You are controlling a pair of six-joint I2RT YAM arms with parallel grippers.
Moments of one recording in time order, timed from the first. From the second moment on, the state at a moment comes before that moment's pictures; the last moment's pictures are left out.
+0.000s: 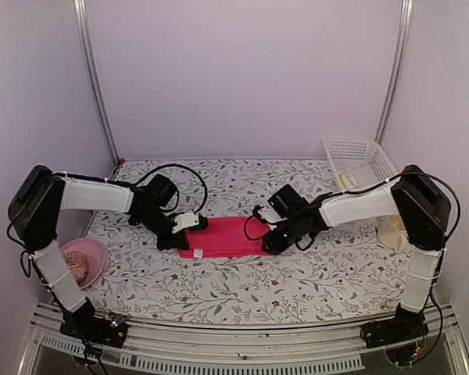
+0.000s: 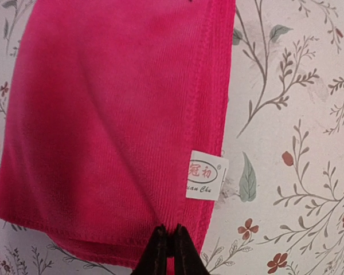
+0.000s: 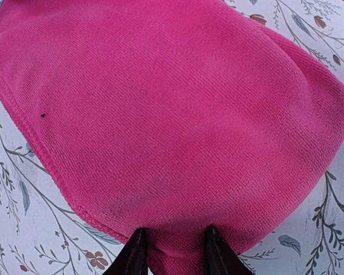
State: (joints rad) left arm -0.54 1.74 1.00 -0.49 0.32 0.78; right arm 0.82 1.93 1.15 -0.28 -0.07 0.12
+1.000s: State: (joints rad) left arm -0.54 1.82 1.09 -0.64 0.31 0.83; right arm 0.82 1.89 1.11 -0.28 -0.07 0.04
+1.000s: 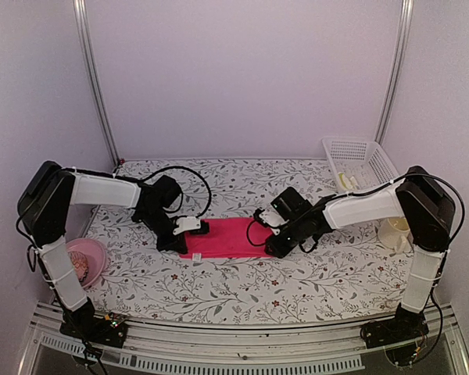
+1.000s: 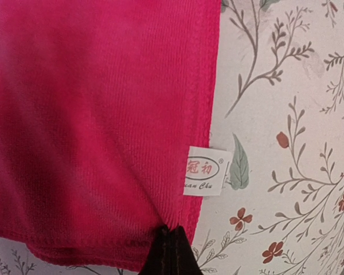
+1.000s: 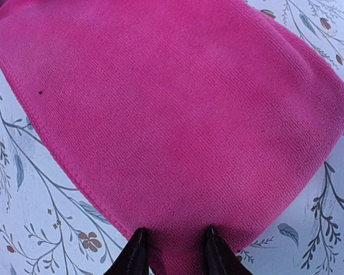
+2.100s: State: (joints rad) left arm -0.44 1.81 1.30 -0.72 0.41 0.75; right arm 0.74 1.76 1.10 -0.41 -0.12 0.00
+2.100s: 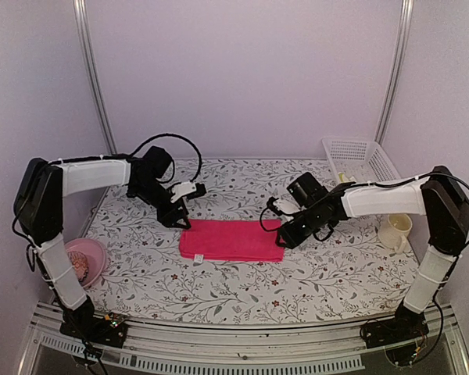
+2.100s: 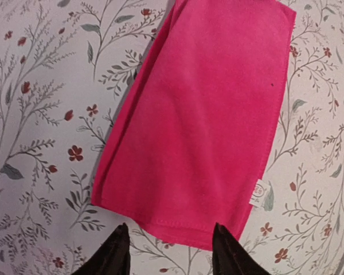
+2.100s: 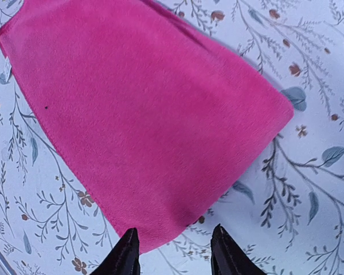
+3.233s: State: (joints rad) left arm -0.50 1.95 1.14 -0.20 0.12 0.63; right arm 0.66 2.08 1.36 -0.27 -0.10 0.14
